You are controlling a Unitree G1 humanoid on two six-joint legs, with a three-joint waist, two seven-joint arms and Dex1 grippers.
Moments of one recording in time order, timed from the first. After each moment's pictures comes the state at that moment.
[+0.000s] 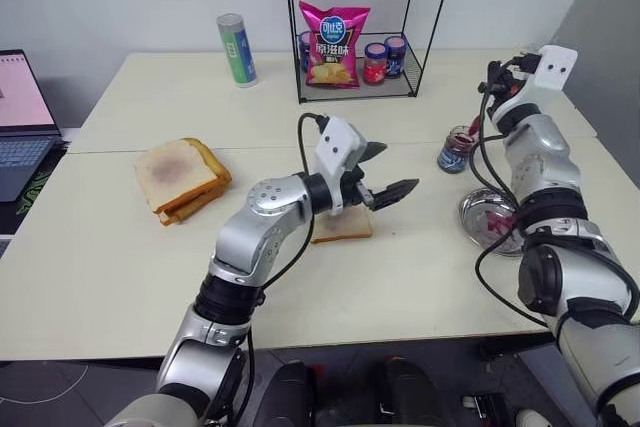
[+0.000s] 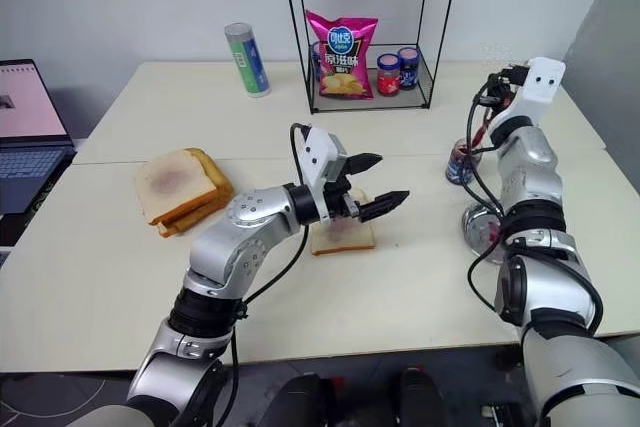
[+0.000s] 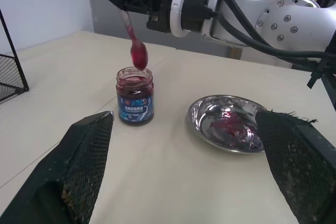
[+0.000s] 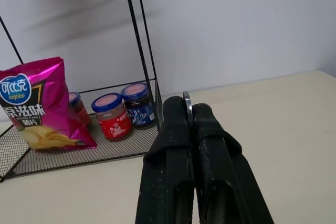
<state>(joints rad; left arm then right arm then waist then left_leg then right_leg) -0.63 0.22 -0.19 -0.15 -0.33 0.56 -0.66 -1.11 -0.40 -0.27 1.02 0.30 -0.07 0.26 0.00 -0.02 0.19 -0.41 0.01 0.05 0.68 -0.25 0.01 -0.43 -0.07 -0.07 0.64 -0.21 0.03</state>
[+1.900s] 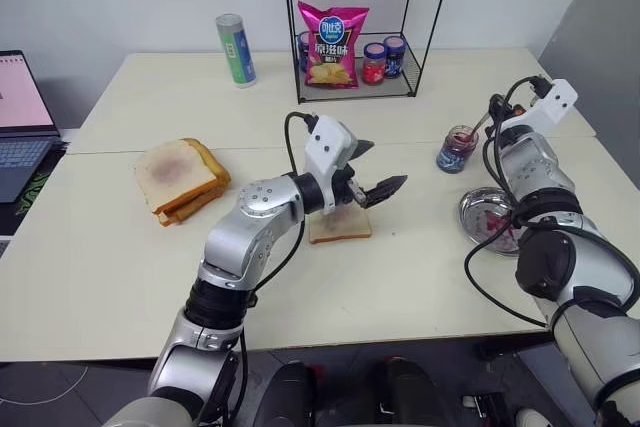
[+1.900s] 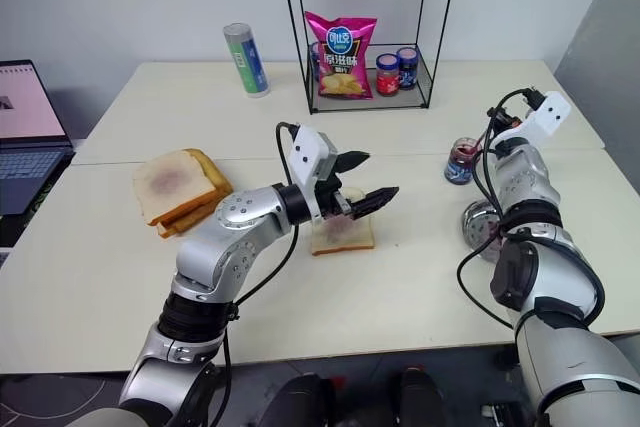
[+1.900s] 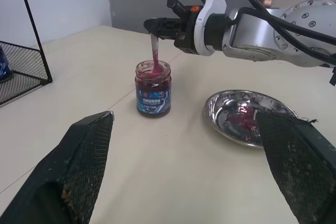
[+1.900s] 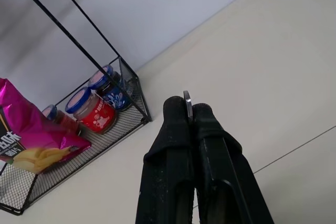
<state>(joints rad) -0.62 0.24 -0.17 -0.17 -0.33 0.58 -0.63 -1.16 -0.40 -0.53 1.19 0.43 0.05 0.19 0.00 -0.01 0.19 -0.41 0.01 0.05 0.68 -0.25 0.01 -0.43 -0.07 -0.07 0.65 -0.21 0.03</state>
